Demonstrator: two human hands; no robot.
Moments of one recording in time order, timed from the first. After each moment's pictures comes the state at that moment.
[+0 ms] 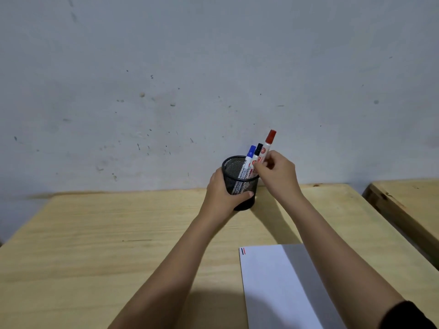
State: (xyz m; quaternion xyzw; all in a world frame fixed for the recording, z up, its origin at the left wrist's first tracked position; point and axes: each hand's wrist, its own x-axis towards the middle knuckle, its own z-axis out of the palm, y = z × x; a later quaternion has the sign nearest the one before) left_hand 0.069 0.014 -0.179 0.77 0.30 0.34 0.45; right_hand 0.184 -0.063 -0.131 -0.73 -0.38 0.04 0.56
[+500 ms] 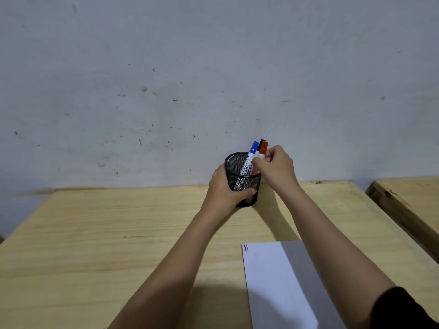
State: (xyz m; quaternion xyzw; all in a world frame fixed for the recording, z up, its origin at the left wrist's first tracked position) left_hand 0.073 0.021 -0.184 0.77 0.29 0.34 0.46; right_hand 0.187 -0.047 -0.130 -0.76 -0.34 0.07 0.55
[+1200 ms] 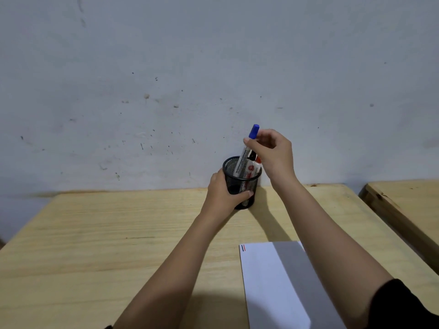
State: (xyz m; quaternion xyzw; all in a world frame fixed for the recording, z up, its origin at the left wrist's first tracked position) left_hand 0.070 0.012 -0.176 0.78 0.31 0.32 0.43; right_hand 0.168 -0.056 -0.089 -0.62 -0.34 0.11 0.70
